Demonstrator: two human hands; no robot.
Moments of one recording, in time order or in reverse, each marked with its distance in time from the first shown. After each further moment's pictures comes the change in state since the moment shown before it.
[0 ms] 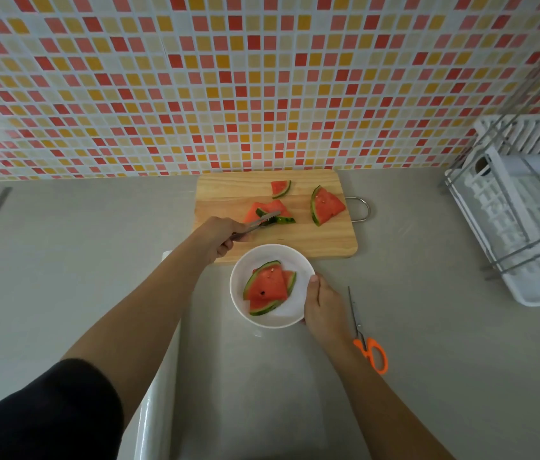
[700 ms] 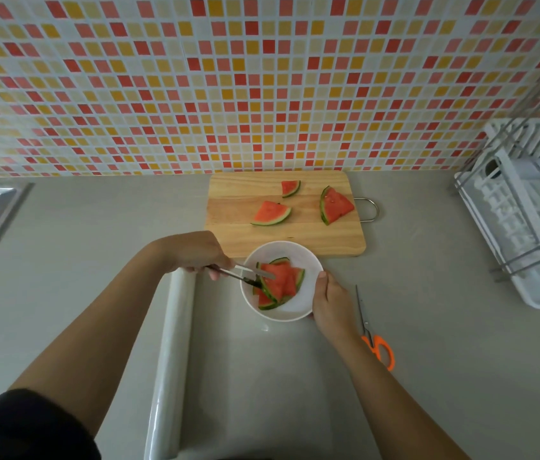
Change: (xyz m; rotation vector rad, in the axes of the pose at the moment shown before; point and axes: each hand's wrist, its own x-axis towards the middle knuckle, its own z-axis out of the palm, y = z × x) left_hand -0.080 -0.003 -0.050 0.845 -0.275 0.165; right_hand -0.003 -0.004 -0.003 -0.034 -0.001 -0.022
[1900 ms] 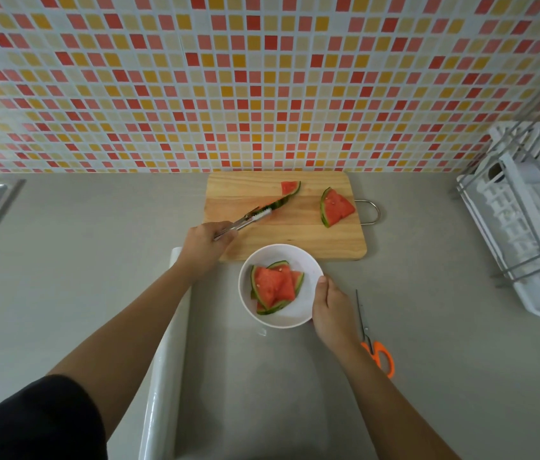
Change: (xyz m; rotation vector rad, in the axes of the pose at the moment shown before) left_hand 0.076 -0.036 0.030 -0.162 0.736 0.237; right_hand 0.000 -0.003 -0.001 0.016 -0.013 0.038
